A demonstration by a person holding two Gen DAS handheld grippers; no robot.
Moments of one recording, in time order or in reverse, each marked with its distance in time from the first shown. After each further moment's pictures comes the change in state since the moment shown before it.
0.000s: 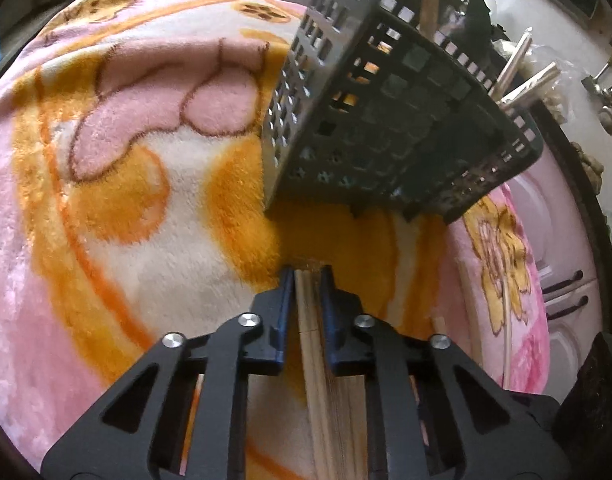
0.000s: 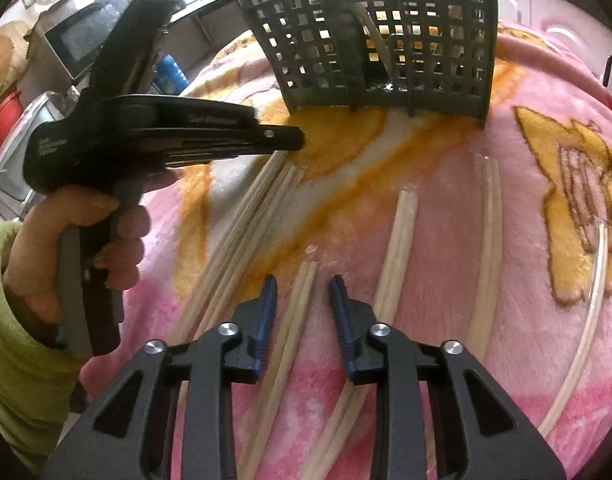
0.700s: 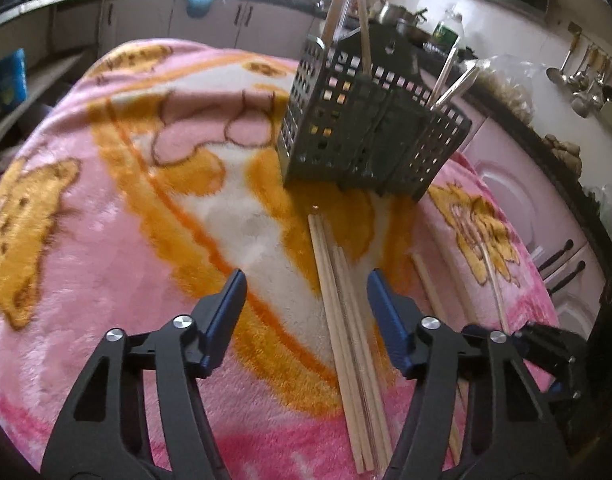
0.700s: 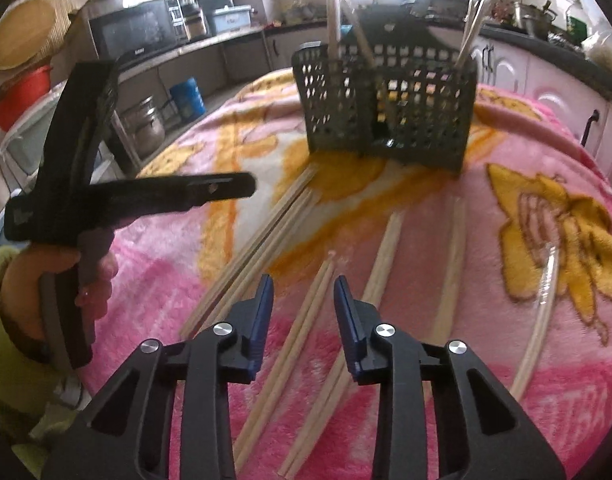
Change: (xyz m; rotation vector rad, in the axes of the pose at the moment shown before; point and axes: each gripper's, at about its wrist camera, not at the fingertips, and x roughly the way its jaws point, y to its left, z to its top) left arm -0.067 -0.007 -0.069 0.090 -0.197 0.028; right arm -0.046 0.023 -0.043 -0.143 -0.187 -0.055
